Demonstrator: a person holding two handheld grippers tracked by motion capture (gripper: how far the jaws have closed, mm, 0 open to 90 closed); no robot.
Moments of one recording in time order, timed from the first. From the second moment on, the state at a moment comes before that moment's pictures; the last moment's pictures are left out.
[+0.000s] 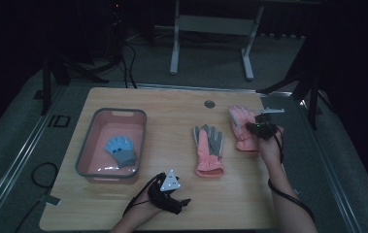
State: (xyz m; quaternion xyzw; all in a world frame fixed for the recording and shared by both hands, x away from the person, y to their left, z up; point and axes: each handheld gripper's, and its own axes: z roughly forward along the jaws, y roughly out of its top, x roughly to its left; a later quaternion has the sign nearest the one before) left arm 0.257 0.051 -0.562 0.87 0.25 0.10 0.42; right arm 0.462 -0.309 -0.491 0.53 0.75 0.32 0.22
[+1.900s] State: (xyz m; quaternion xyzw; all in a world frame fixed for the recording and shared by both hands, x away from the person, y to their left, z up) left arm 0.254 0.048 -0.562 0.87 0.23 0.11 0.41; right arm 0.368 -0.335 -0.487 0.52 0.75 0.36 0.17
